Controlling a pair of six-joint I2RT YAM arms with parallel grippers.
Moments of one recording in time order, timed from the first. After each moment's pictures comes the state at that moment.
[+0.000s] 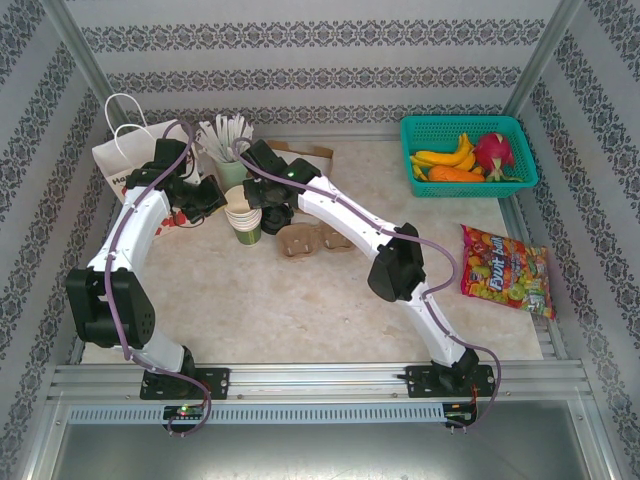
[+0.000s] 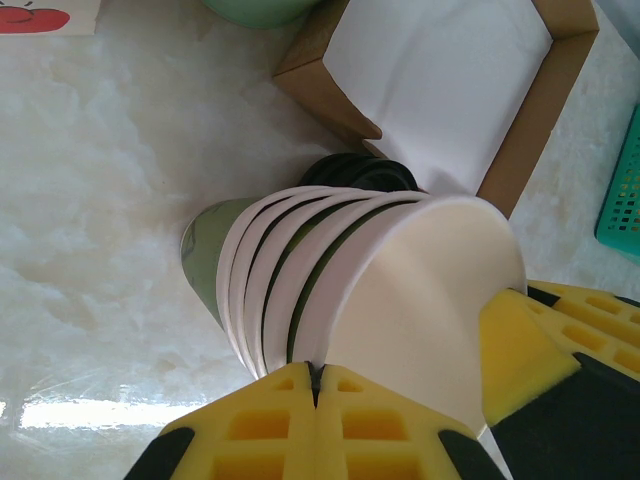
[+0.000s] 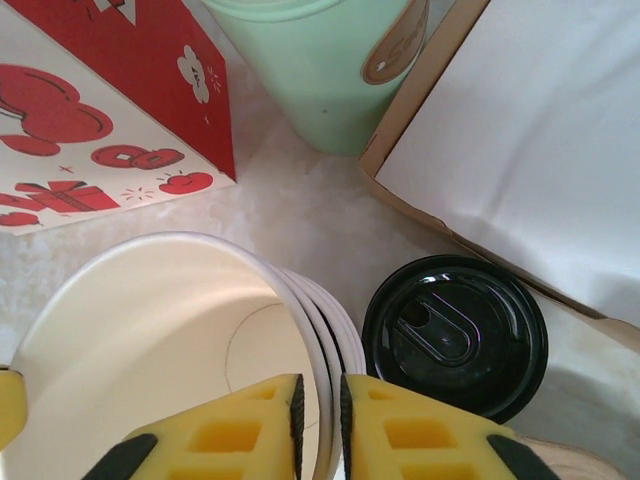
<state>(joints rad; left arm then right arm) 0.02 1.56 1.39 -0.89 0.40 -0.55 0.83 2.38 2.44 -0.94 0.08 0.53</state>
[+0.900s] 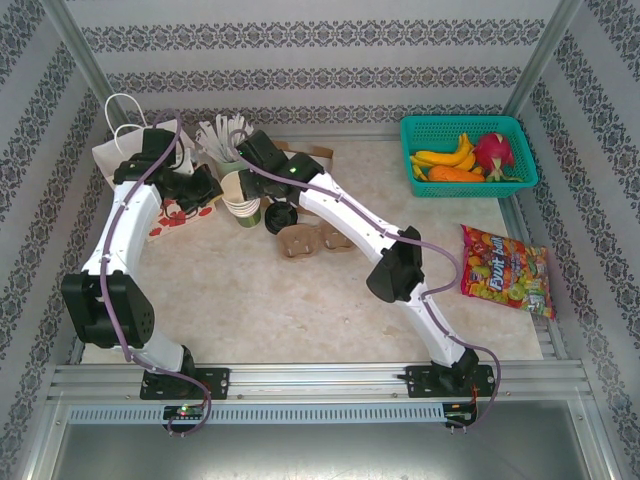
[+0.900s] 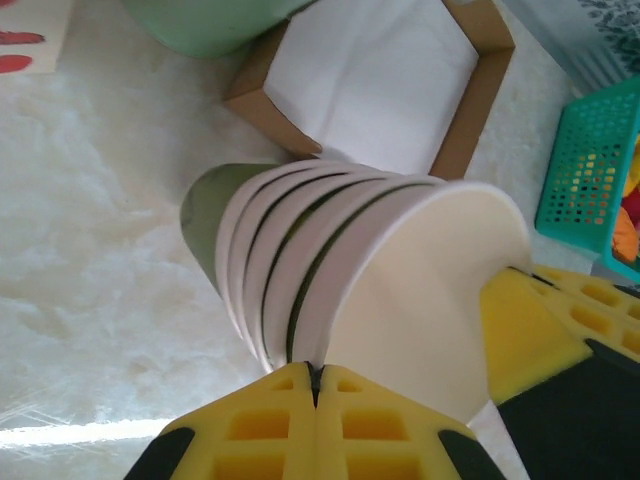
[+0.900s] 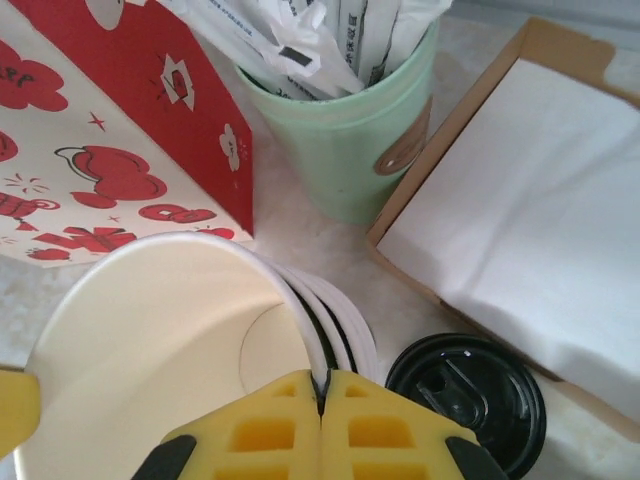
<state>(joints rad) 0.06 1.56 1.49 -0.95 0.48 -0.52 0.85 2.40 2.59 -0.97 0.13 0.44</state>
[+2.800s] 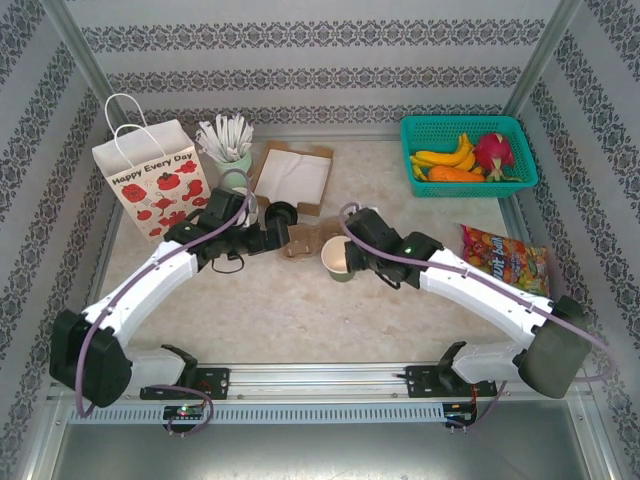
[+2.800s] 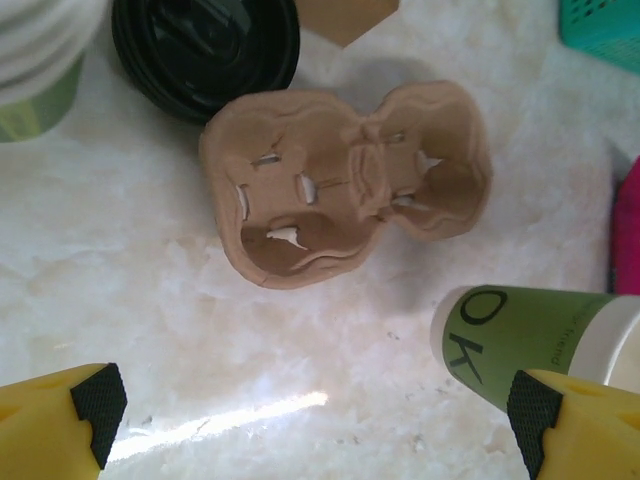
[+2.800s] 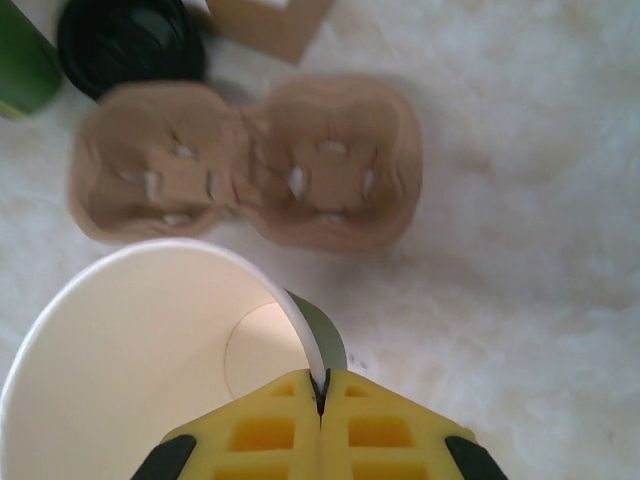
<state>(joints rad) -0.41 1.29 0.99 -0.60 0.24 -0.63 0.80 1.28 1.01 -0.70 0.25 0.54</state>
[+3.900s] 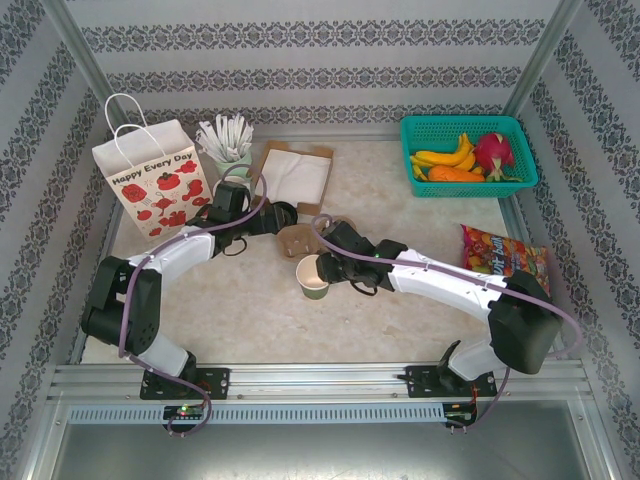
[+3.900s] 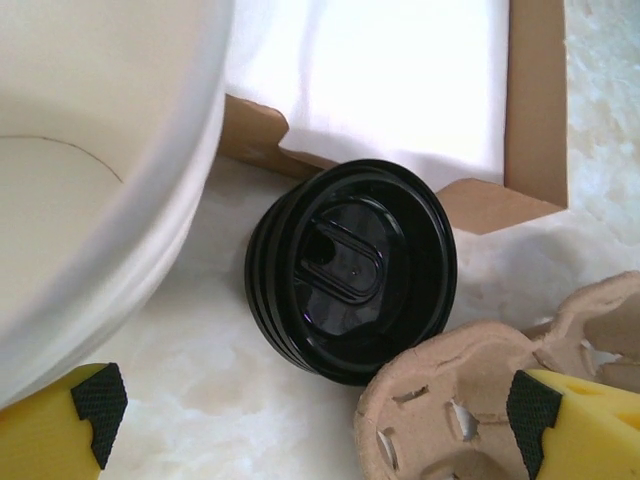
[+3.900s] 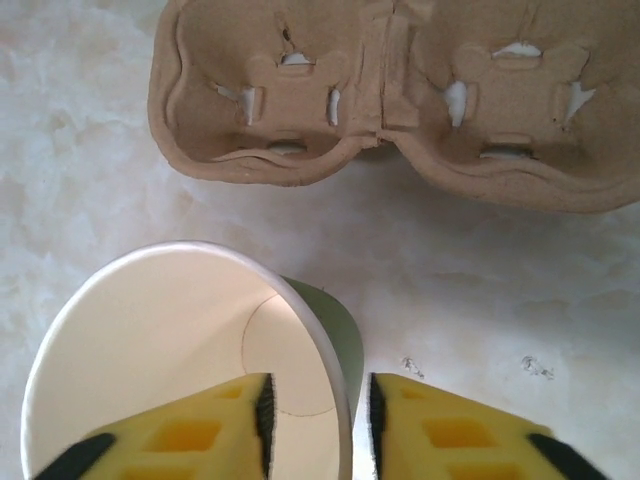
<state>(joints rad) -0.30 1.56 0.95 -0.17 0.07 -0.45 0.87 1.46 0.99 -0.50 0.08 0.62</state>
